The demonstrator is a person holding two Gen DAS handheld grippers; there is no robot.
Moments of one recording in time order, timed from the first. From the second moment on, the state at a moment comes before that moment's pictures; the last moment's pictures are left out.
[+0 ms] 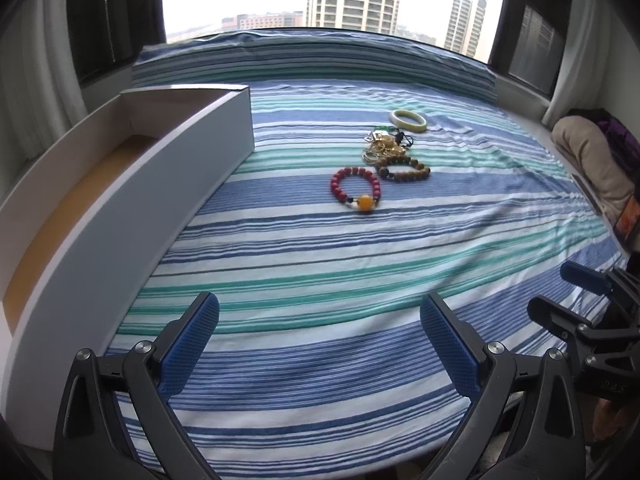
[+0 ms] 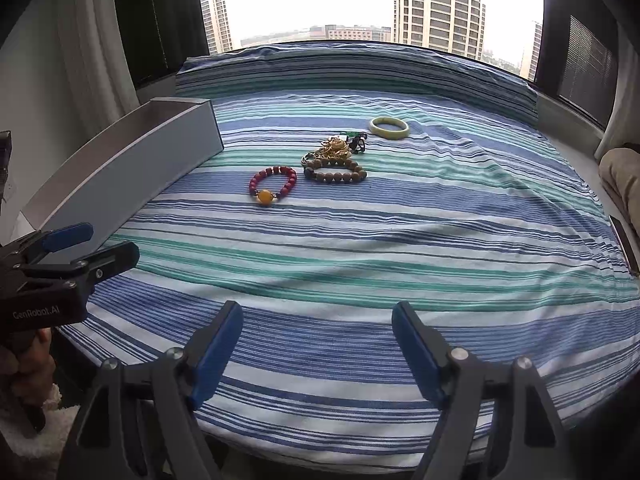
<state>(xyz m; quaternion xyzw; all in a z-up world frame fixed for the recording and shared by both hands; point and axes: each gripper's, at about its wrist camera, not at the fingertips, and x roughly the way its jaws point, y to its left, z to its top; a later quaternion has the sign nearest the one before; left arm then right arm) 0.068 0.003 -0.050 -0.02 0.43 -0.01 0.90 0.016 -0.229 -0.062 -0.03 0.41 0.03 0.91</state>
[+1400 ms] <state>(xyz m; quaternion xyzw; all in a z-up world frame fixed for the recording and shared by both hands) 0.217 -0.043 -0.120 0.14 0.51 -0.29 0.79 0.025 -0.287 -0.085 0.04 0.44 0.00 0.90</state>
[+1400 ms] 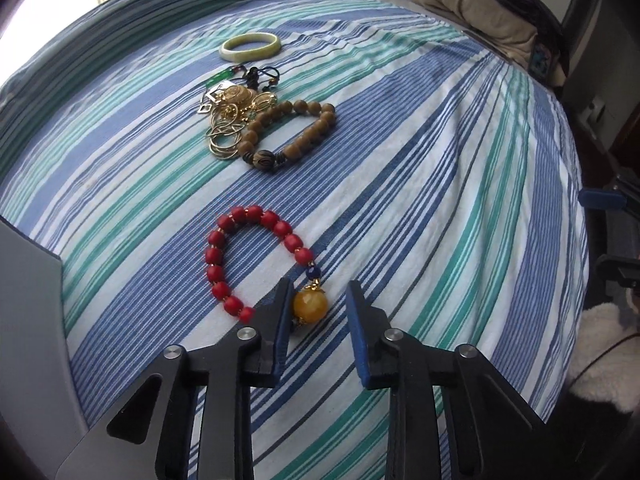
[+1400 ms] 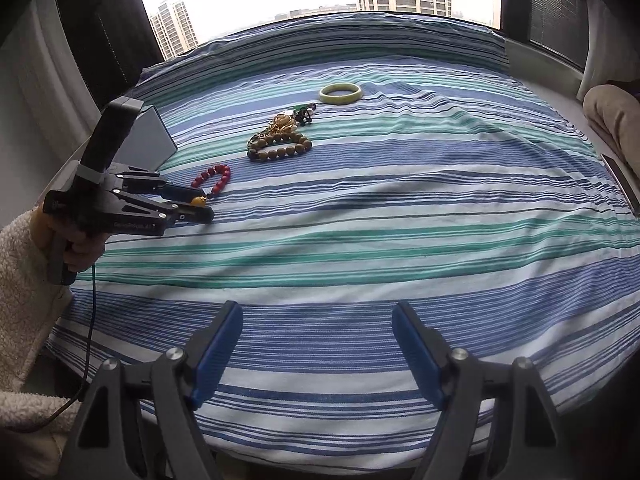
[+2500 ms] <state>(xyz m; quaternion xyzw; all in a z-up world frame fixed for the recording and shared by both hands) 0.189 -0.024 -0.120 0.05 0.54 -0.23 0.81 0.289 -0.204 -0.113 -0.07 0.58 0.18 0.79</state>
